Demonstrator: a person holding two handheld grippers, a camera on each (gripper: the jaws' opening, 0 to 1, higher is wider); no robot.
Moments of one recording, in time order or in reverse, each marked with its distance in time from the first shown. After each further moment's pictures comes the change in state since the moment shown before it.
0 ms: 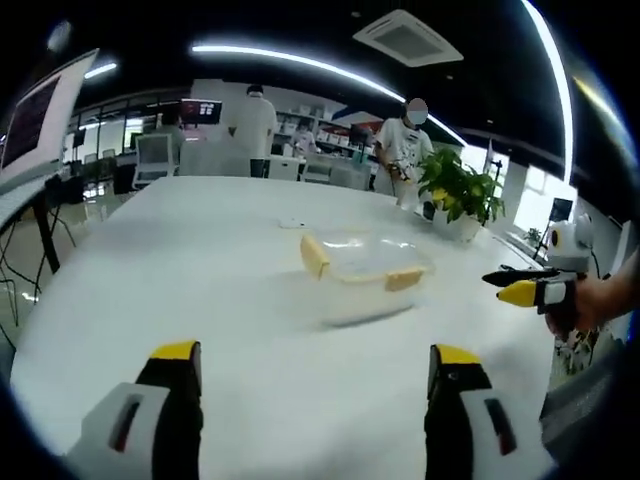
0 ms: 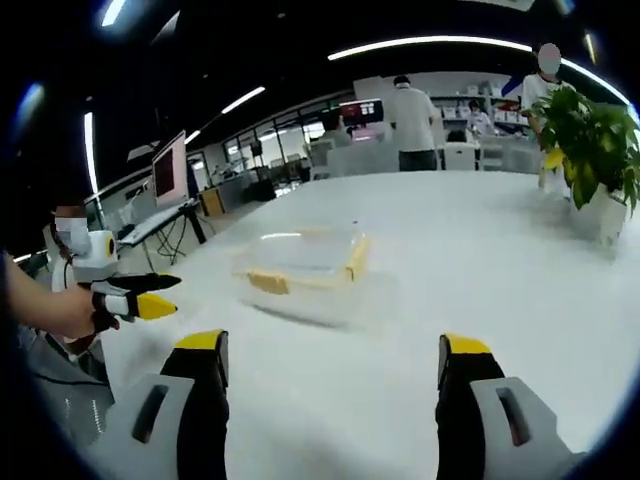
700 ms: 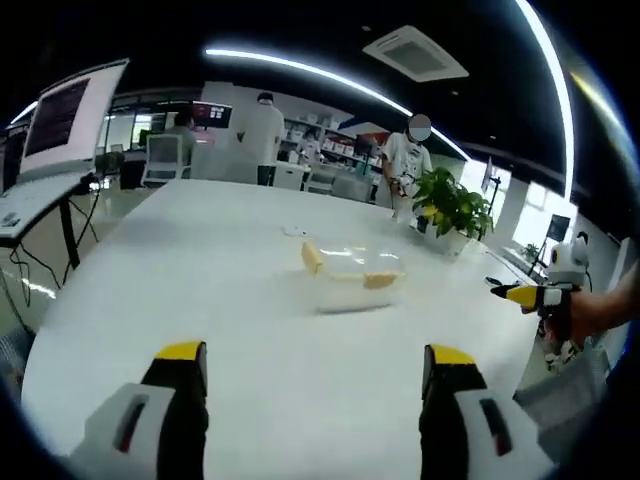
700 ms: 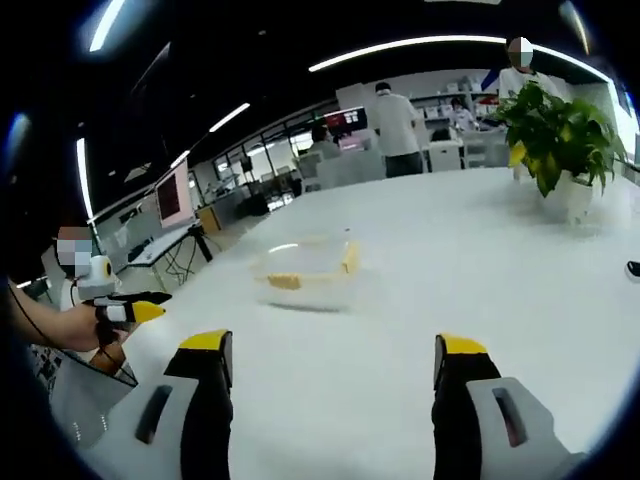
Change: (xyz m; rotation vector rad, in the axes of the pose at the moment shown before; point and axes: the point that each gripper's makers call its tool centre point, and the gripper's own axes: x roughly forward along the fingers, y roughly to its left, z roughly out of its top) left arm -0.078 -0.008 -0.004 -0.055 -0.027 -0.002; right arm -0.079 0.012 0.000 0.070 -0.040 -0.015
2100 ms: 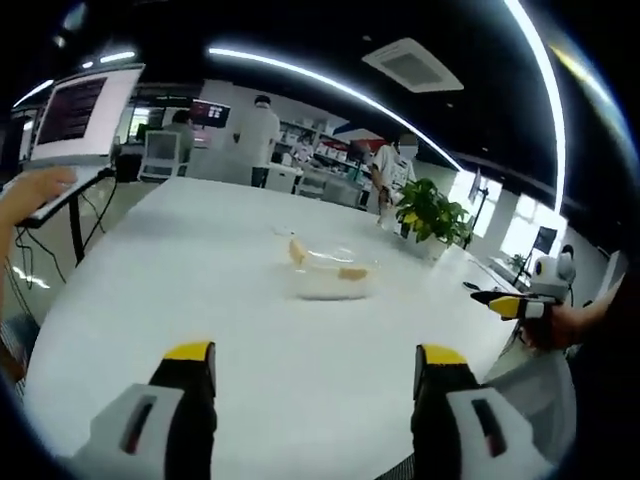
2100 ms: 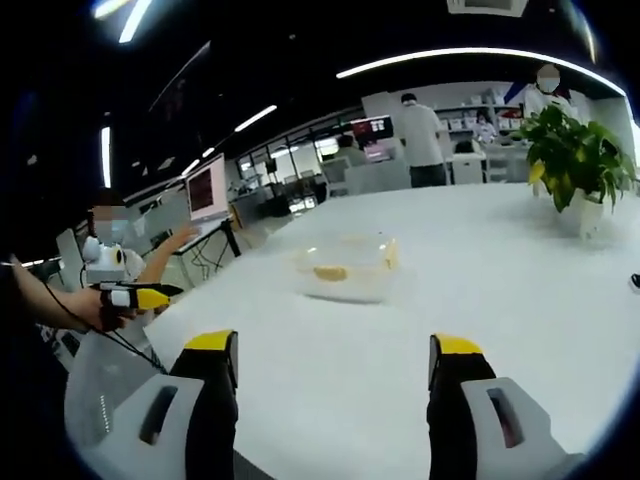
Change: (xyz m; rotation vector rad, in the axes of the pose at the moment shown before) left arm -0.052 -0.015 -0.009 -0.037 -0.005 -0.063; right arm -0.024 0.048 -0.017 -0.084 -0.006 0.088
